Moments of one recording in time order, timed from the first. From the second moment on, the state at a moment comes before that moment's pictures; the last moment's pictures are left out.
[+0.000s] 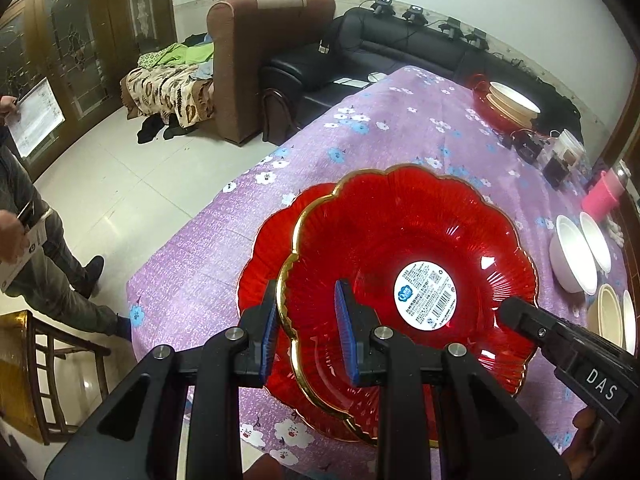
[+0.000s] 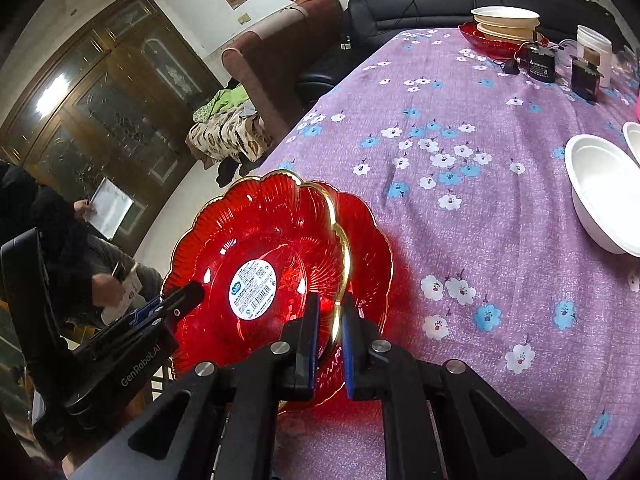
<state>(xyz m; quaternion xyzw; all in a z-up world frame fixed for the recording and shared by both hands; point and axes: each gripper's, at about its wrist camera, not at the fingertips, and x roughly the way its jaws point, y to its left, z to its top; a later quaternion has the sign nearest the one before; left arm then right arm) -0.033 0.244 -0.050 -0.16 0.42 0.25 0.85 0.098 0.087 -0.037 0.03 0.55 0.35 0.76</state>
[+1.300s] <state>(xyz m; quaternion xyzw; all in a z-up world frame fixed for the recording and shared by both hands) -0.024 0.254 -0.083 -0.16 0.45 0.27 0.83 0.107 0.108 -0.068 0.01 0.58 0.34 0.74</state>
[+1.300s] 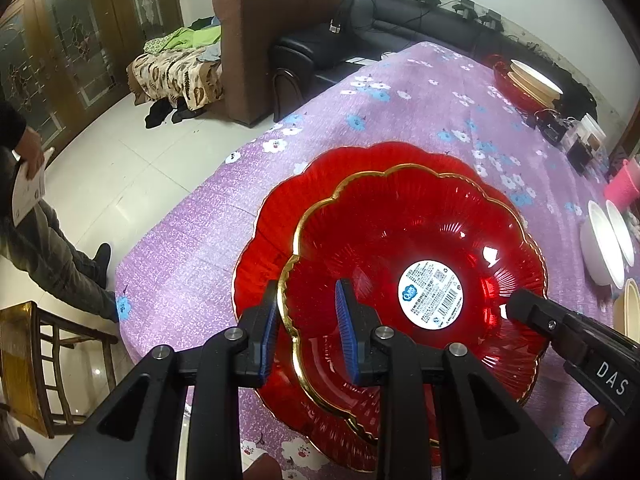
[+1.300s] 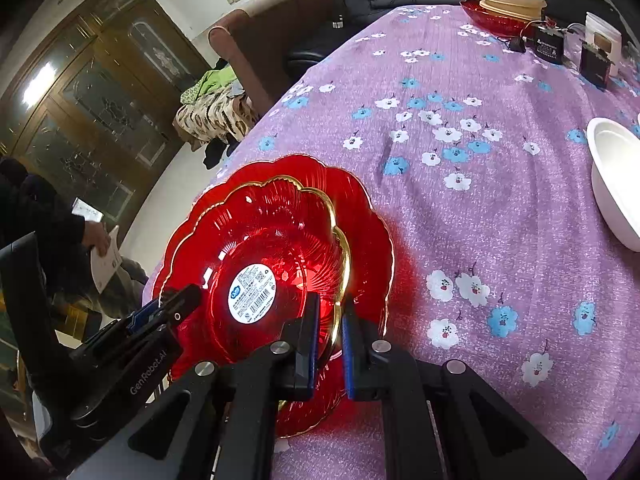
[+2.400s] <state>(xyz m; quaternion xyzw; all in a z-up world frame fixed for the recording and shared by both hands) -0.021 0.249 -0.084 -0.15 0.46 0.28 0.83 0.108 0.115 -0.070 0.00 0.58 0.33 0.74</state>
